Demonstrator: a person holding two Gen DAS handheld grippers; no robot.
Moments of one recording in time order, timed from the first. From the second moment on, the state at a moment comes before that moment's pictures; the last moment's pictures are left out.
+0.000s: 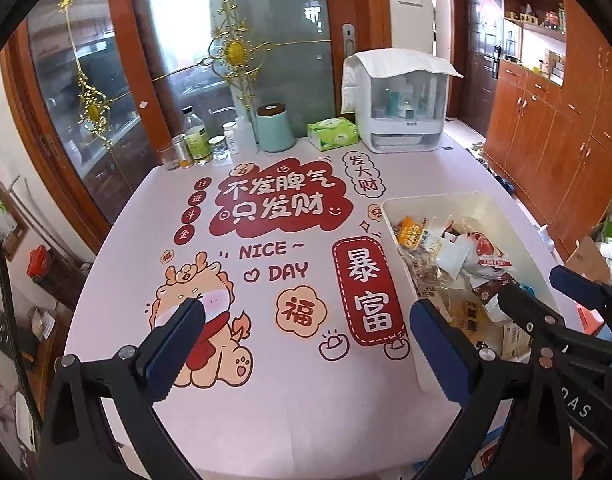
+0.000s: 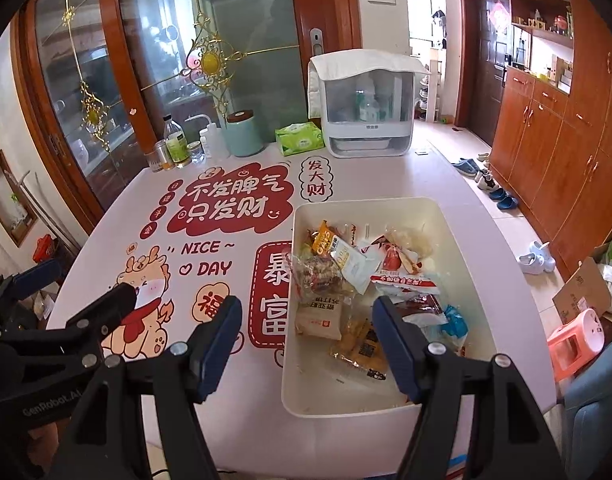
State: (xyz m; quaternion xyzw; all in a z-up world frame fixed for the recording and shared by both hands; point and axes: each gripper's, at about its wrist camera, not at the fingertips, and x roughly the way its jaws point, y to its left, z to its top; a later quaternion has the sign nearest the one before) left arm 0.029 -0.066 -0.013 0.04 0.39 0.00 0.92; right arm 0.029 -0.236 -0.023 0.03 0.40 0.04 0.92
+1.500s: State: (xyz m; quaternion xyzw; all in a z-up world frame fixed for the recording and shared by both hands) left arm 0.022 -0.050 -0.024 0.02 0.41 0.01 0.91; right arm 0.011 -0.221 -0.027 0.03 0.40 0.06 0.91
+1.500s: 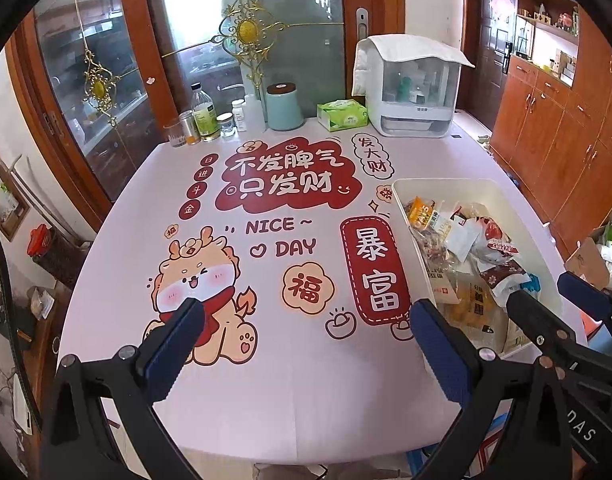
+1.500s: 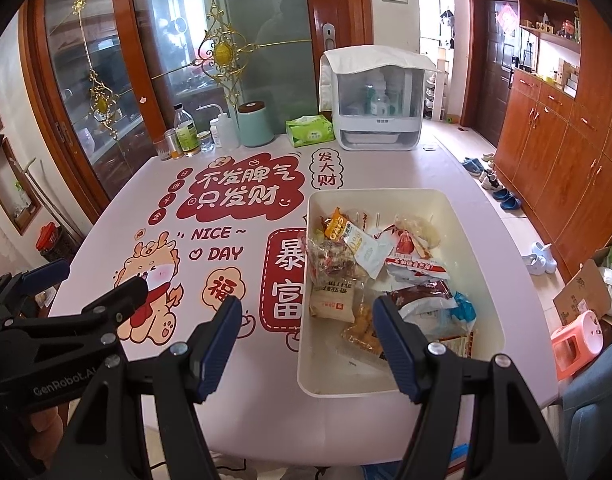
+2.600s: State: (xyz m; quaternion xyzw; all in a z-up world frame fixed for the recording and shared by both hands) left arm 0.021 -0.044 -0.027 0.02 0.42 0.01 0.91; right arm 0.013 -0.215 -0.033 0.03 0.41 0.06 0.91
